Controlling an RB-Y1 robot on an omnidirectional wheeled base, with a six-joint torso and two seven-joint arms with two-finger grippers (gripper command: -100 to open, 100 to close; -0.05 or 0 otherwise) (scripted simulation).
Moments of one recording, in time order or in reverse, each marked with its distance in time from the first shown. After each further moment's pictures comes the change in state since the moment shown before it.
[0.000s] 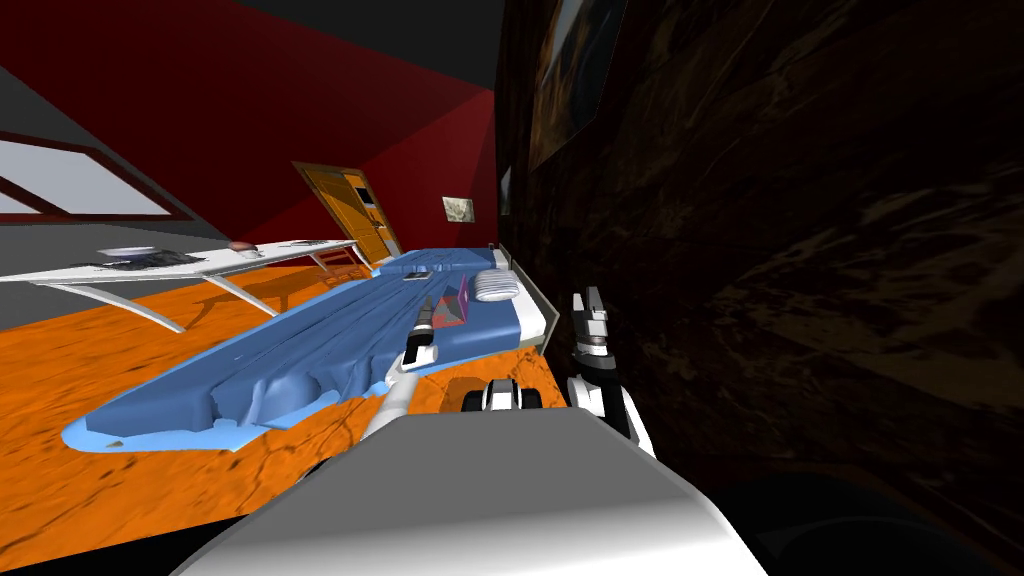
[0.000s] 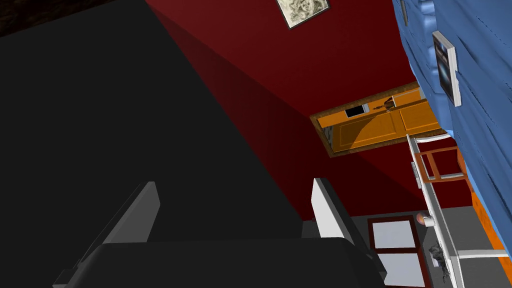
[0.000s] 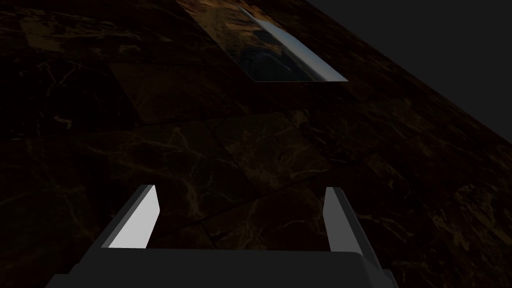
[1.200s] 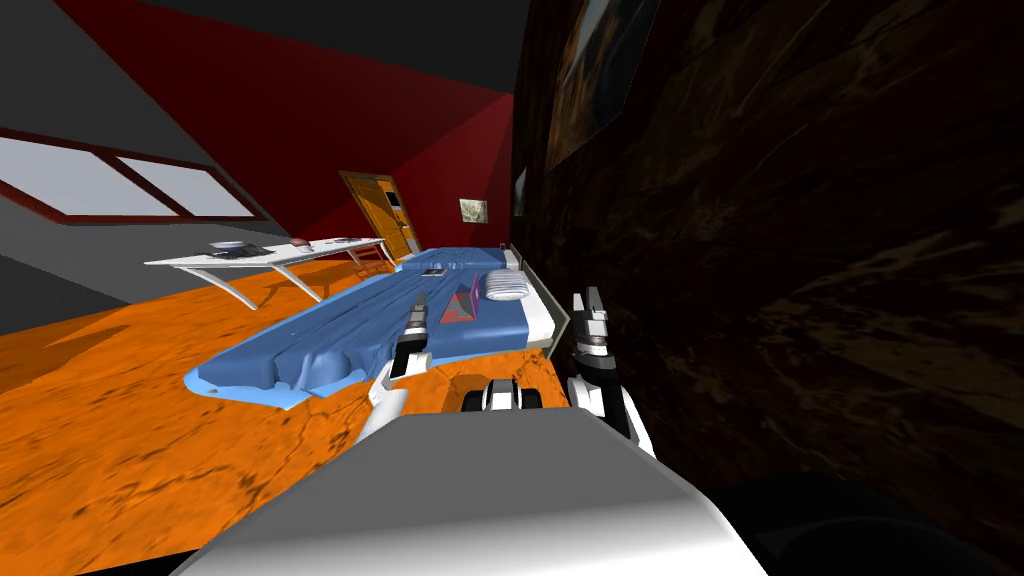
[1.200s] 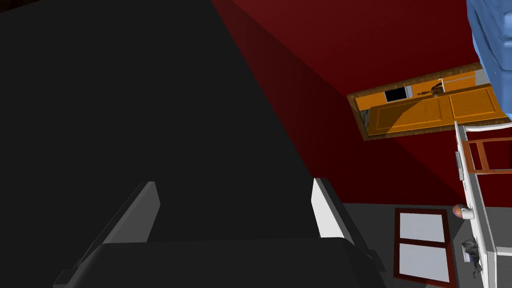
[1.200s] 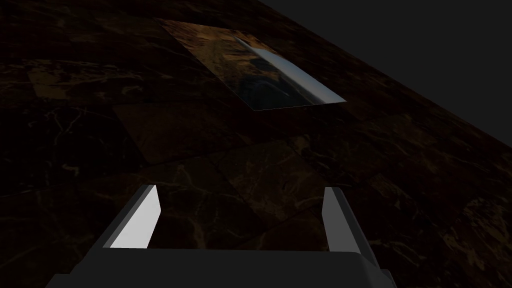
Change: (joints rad) left arm 0.185 0.000 -0.078 -0.325 -0.002 -0.025 0.095; right arm 0.000 0.000 0.000 0.000 0.000 0.000 0.000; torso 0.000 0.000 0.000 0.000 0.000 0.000
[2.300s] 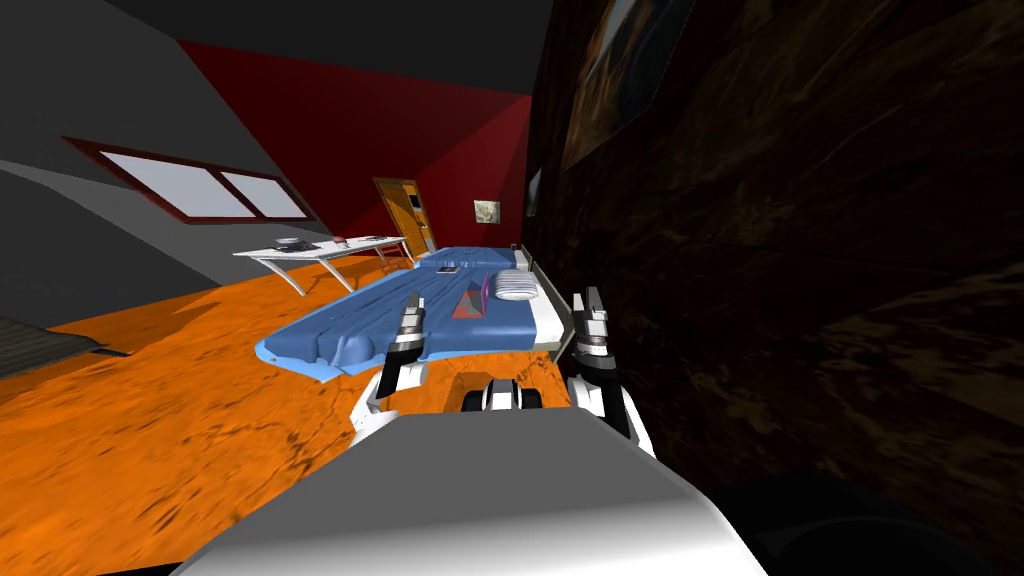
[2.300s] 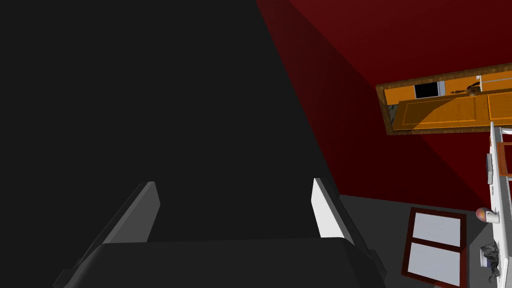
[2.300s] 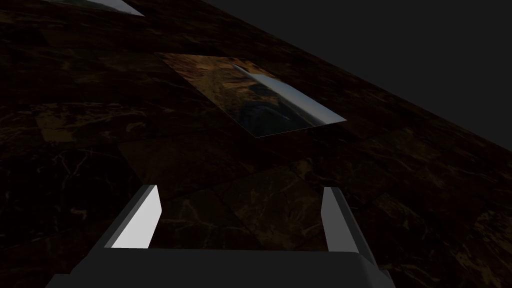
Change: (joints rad) left arm 0.177 -0.014 -0.080 -0.289 -0.004 -0.012 0.092; right arm 0.000 0.000 0.000 0.000 0.000 0.000 0.000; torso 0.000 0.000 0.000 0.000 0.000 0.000
